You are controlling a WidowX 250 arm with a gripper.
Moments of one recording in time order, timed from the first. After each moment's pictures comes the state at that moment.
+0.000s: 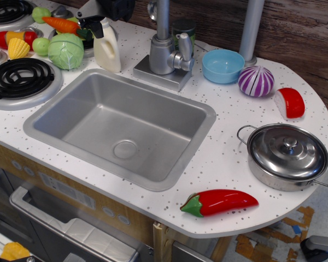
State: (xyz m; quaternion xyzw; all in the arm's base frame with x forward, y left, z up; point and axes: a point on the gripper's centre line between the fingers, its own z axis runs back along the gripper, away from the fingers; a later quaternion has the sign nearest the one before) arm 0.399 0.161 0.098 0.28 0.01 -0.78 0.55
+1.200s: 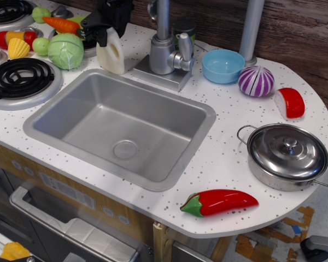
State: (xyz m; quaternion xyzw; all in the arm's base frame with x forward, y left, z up) arm 0.410 0.173 0.073 0.21 0.06 -0.76 0.61
